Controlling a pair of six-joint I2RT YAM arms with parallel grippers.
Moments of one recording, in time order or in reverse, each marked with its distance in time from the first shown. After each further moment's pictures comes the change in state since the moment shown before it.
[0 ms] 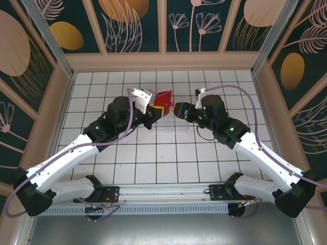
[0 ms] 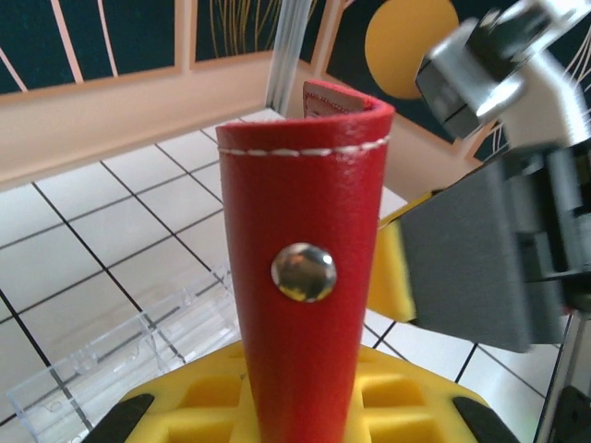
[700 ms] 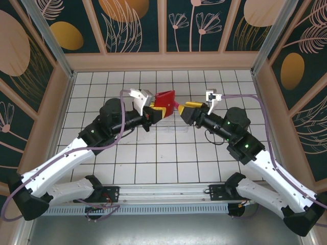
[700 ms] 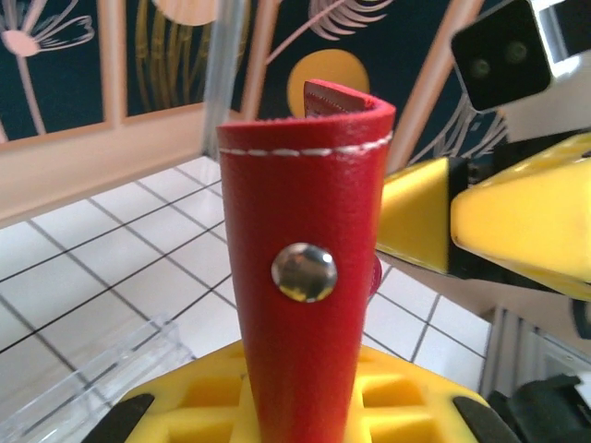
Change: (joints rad) left arm -0.003 -0.055 -0.033 0.111 0.163 -0.010; right arm -0.018 -0.262 -0.174 0.396 -0.248 -0.130
